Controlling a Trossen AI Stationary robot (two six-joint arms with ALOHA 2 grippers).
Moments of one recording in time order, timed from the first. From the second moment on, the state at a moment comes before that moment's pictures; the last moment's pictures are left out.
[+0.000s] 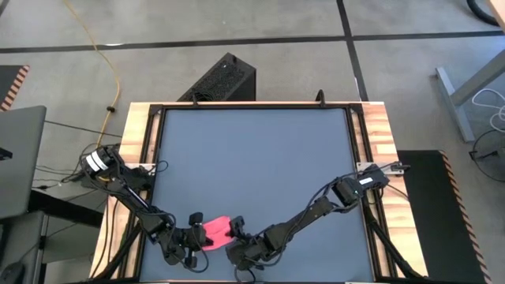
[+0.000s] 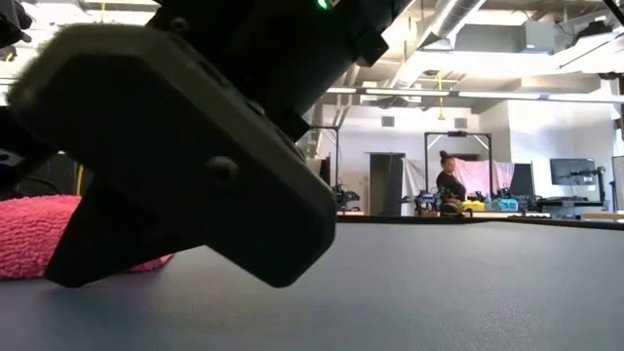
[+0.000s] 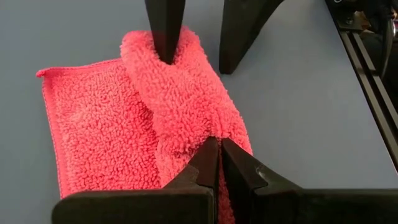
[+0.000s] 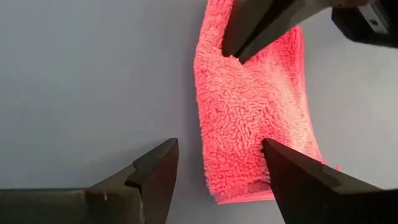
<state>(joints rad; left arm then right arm) -0.90 1.69 0.65 0.17 -0.51 -0.78 0.52 2.41 1.86 -0.28 0.50 -0.12</state>
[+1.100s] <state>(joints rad) -0.99 1.56 0.48 0.27 -0.57 -0.90 0.30 2.41 1.86 -0.29 -0.13 0.58</state>
